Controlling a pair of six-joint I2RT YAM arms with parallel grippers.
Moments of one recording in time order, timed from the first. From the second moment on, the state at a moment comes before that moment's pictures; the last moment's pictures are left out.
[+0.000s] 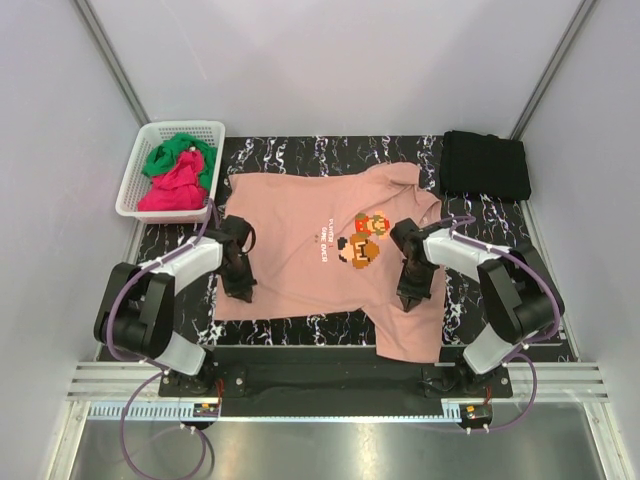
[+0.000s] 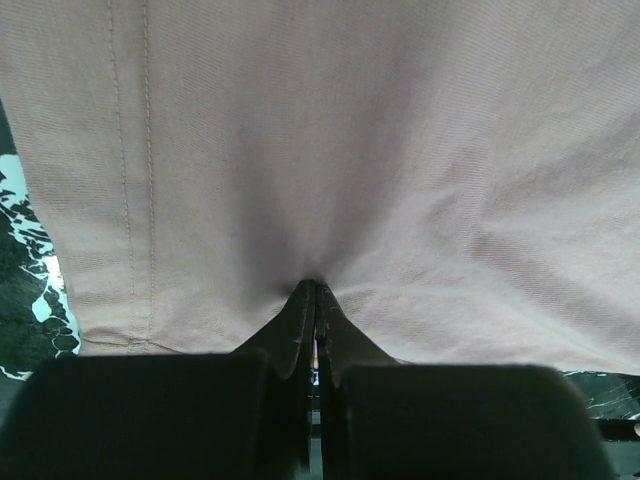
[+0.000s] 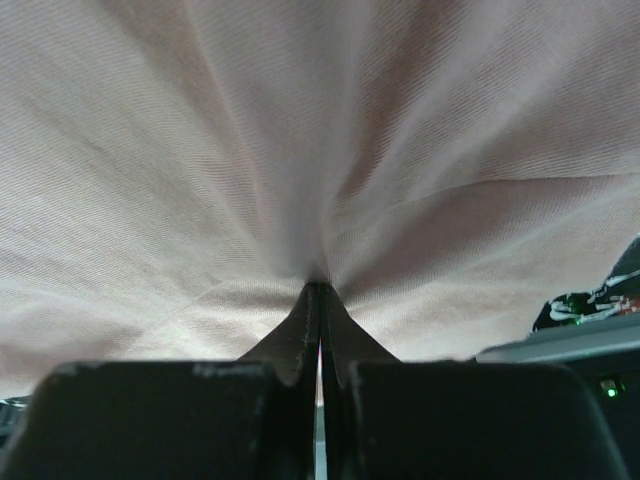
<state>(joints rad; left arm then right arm) -0.29 1.50 0.80 -0.74 0.05 -0.59 0.45 1.63 0.91 -0.87 0.01 0.79</state>
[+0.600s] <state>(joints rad) -0.29 1.46 0.79 -0.82 0.05 -0.59 0.46 1.54 0.89 -1.02 -0.05 0.85</state>
